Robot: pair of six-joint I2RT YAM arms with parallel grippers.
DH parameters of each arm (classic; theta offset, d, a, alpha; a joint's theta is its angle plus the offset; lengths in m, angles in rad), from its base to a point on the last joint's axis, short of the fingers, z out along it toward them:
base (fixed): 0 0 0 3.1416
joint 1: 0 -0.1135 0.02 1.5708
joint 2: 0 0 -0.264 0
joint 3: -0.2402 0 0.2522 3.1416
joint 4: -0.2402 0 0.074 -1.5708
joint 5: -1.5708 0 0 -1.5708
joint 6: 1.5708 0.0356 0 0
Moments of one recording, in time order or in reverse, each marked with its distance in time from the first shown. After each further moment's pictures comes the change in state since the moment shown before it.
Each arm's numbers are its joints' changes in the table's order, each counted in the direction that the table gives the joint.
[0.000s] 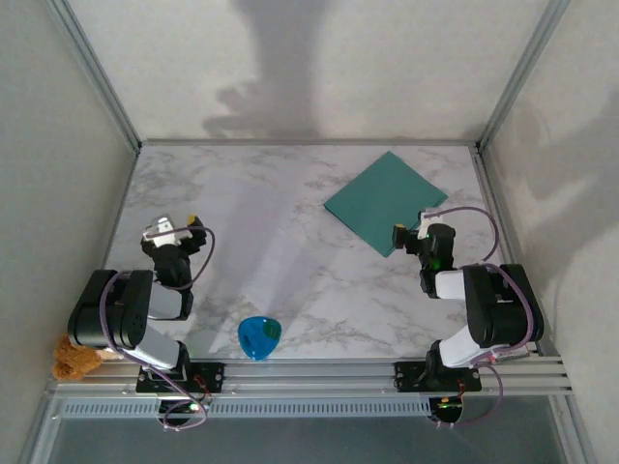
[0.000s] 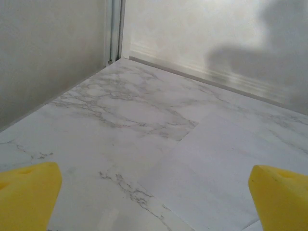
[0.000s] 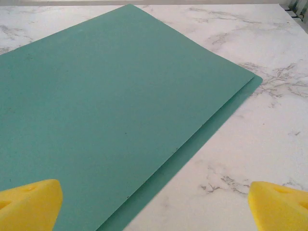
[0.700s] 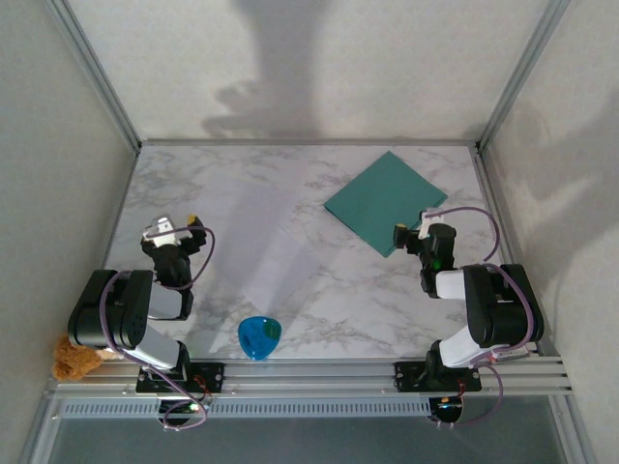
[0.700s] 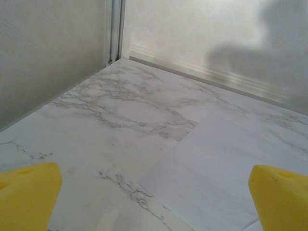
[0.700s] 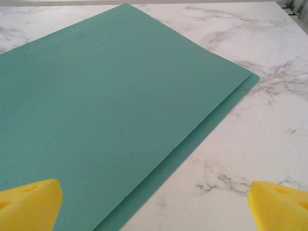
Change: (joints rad) left arm 0.000 -0.002 0.000 -0.003 0.000 0.000; right arm 0.007 -0.001 -0.005 -0.012 -0.011 0.016
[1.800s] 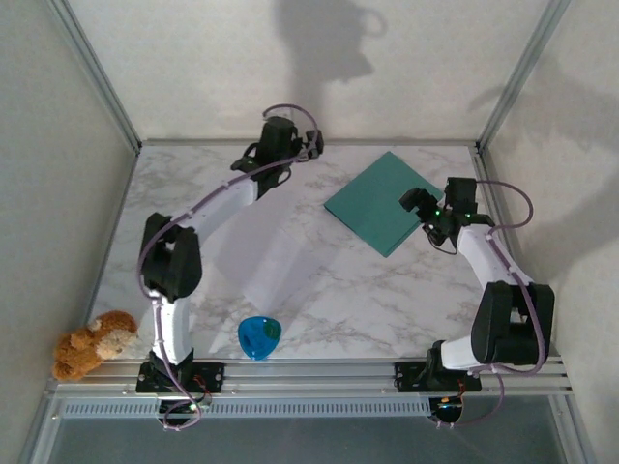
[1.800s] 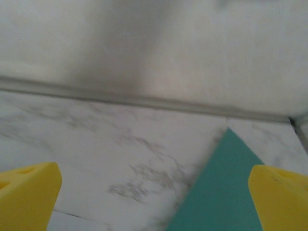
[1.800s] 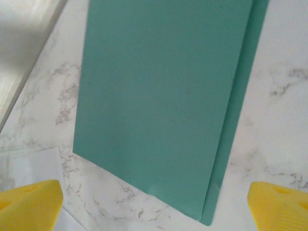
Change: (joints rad) left arm 0.523 0.508 -1.596 -1.427 -0.146 -0.300; right arm 0.101 -0.101 -0.567 -1.096 0.374 0.715
